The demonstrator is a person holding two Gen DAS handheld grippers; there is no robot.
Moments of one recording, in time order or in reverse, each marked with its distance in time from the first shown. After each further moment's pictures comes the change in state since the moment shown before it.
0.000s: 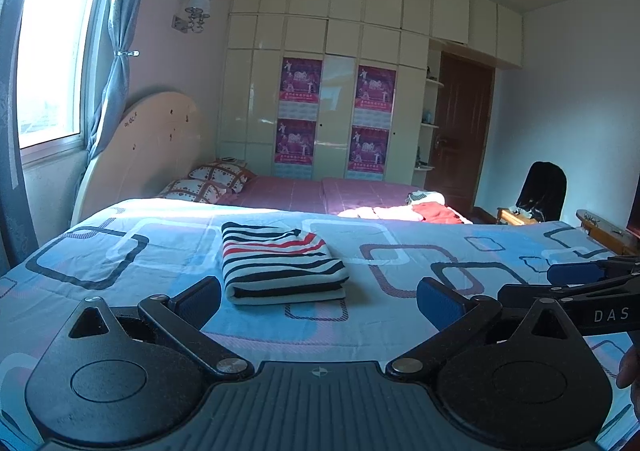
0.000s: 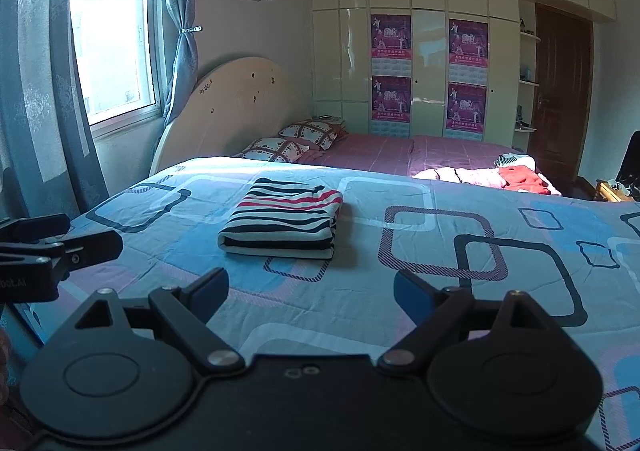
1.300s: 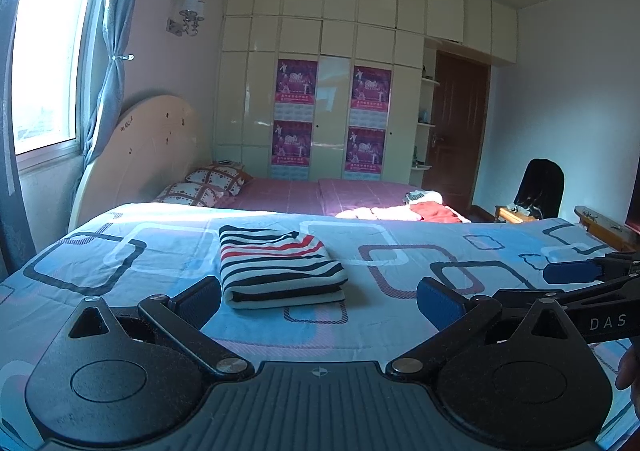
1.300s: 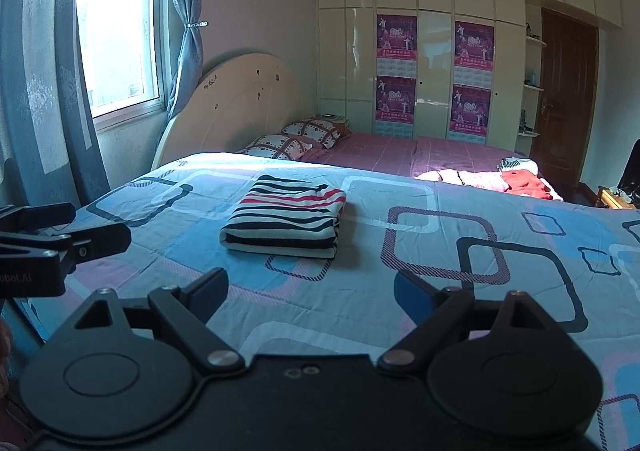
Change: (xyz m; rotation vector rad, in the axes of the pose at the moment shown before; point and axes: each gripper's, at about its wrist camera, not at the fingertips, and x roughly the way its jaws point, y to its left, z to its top) left arm 0.003 -0.004 0.004 0.015 -0.002 -0.006; right arm 0.005 0.005 0.002 -0.029 0.005 0.000
